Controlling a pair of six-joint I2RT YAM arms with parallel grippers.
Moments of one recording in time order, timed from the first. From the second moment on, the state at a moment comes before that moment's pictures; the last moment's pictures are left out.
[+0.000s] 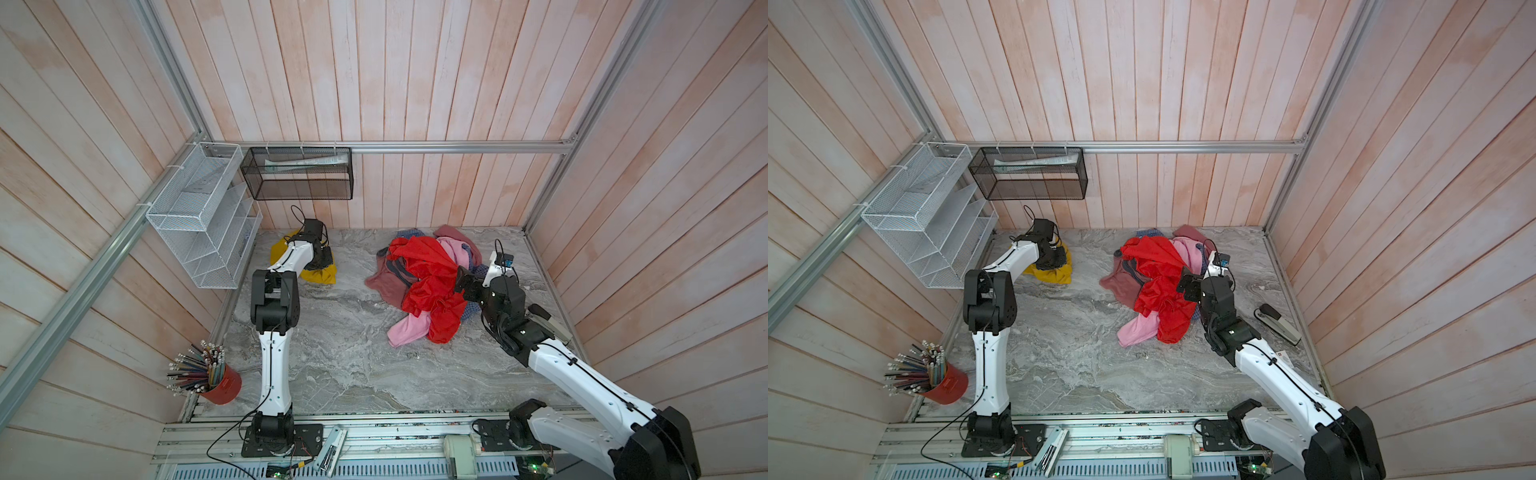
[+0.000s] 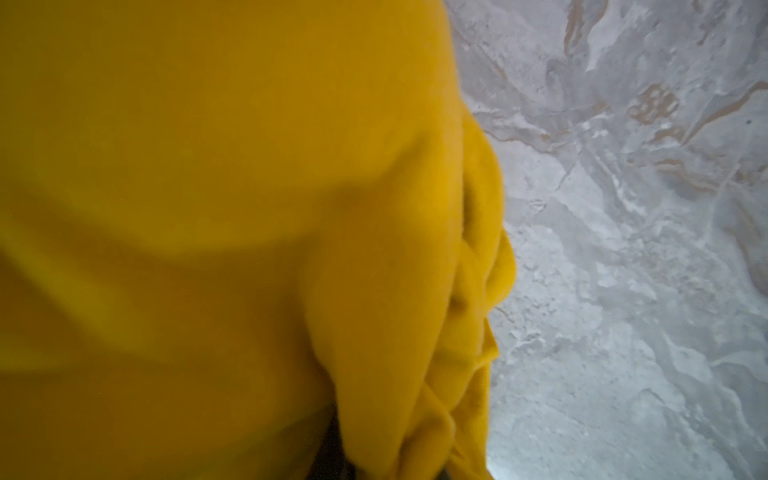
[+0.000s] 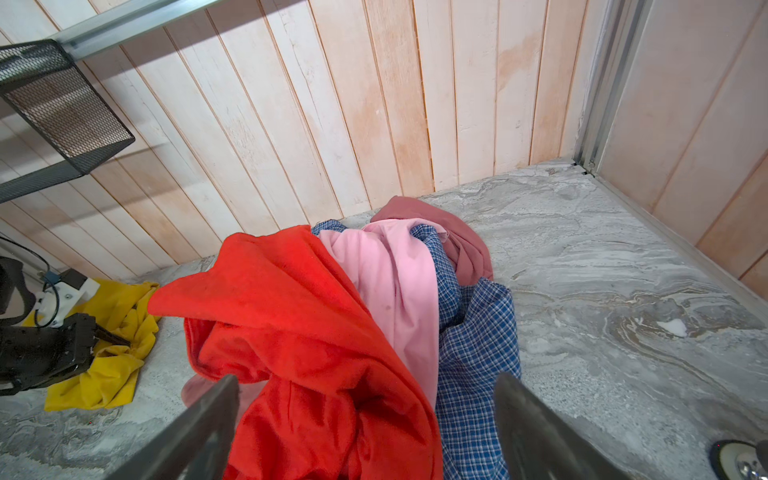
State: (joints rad) left arm -0.08 2.36 1.96 -0.69 0.01 -0.25; right arm 0.48 1.04 0.68 0.08 0.39 0.41
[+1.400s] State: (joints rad) left arm -0.08 1.59 1.15 -0.31 0.08 -0.29; right arm 0.21 0.84 0.49 0.14 0.19 0.29
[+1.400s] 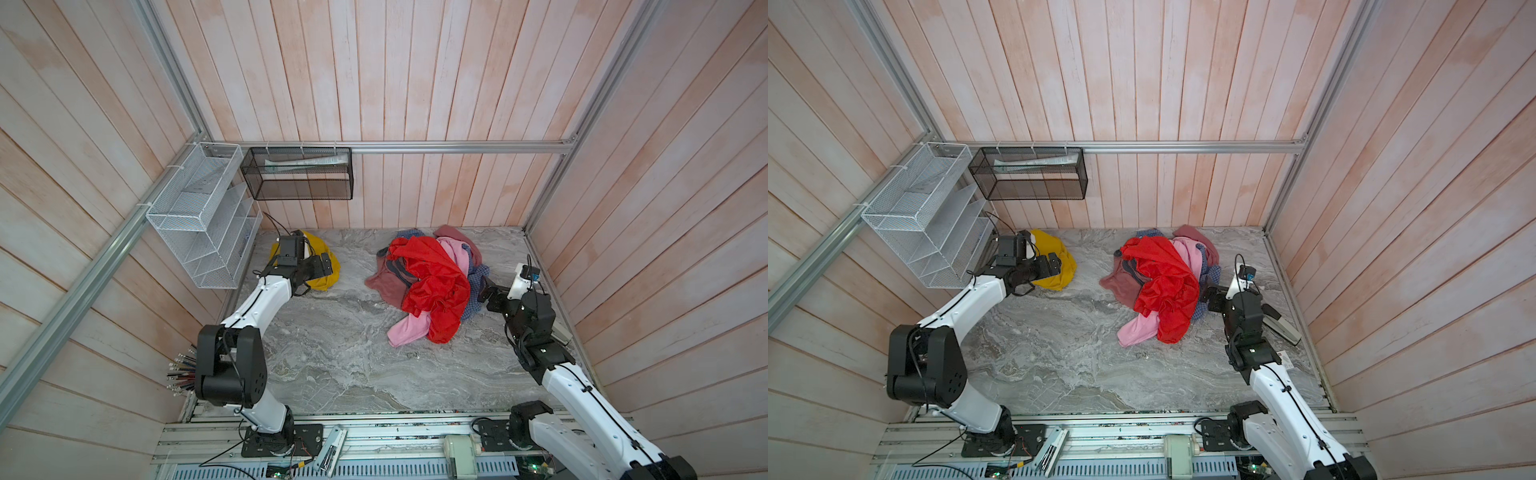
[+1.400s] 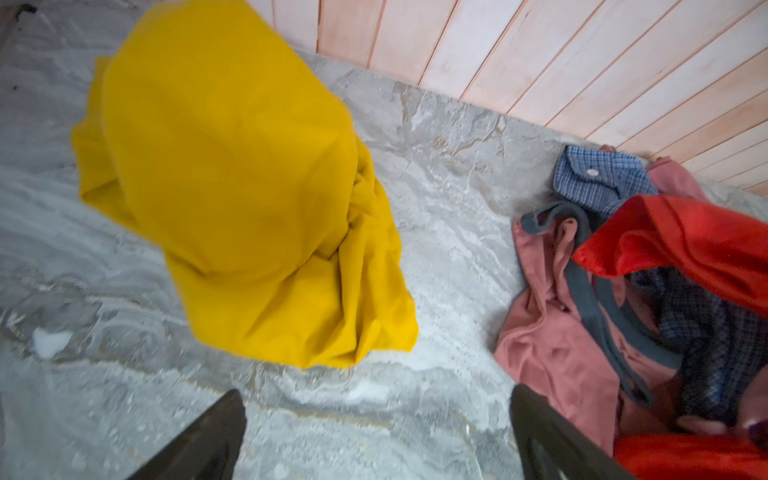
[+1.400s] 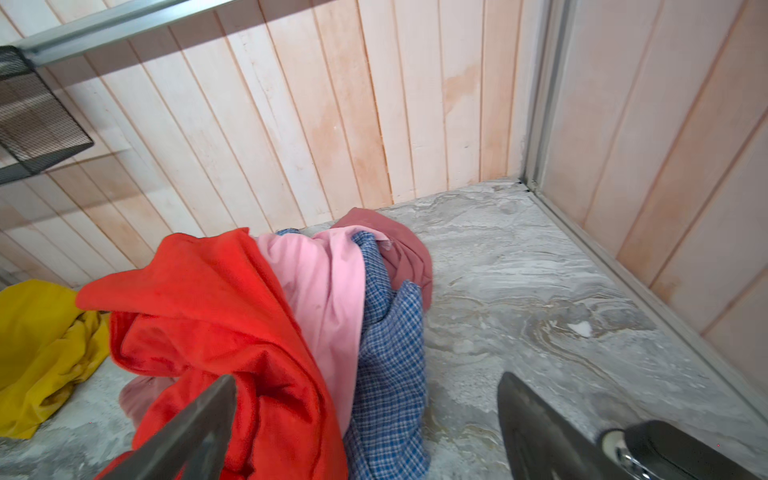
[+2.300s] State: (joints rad) left arm -0.06 1.07 0.53 0.05 -0.23 -0.29; right arm -0.03 0.97 0.11 0.71 0.12 0.06
